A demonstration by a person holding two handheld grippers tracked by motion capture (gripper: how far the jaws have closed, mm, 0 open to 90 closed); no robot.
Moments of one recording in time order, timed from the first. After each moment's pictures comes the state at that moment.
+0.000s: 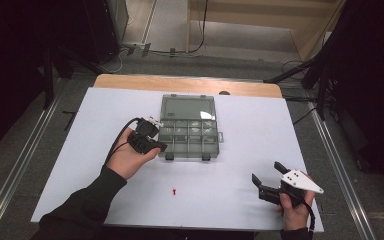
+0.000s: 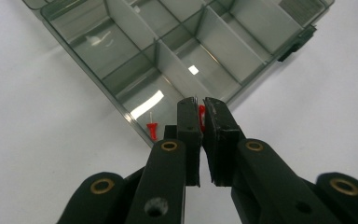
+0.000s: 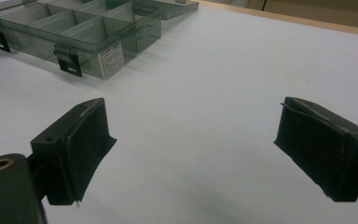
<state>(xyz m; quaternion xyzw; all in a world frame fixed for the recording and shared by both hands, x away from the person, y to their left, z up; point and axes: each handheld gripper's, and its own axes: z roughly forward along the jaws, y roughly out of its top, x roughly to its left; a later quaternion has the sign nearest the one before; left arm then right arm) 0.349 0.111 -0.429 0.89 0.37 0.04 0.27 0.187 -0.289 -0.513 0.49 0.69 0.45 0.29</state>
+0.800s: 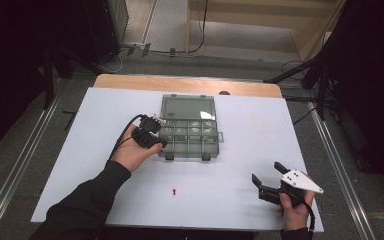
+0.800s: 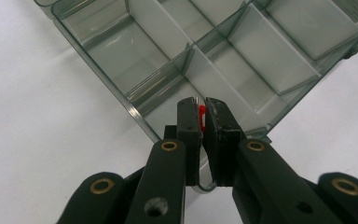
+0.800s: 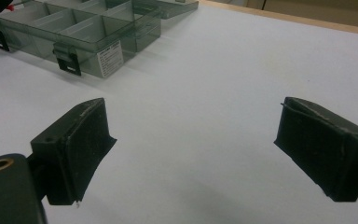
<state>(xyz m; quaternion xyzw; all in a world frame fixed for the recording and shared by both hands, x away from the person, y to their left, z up) 0.374 0.106 -0.449 0.89 0.38 0.04 0.25 0.187 -0.289 -0.513 0.49 0.69 0.44 0.29</state>
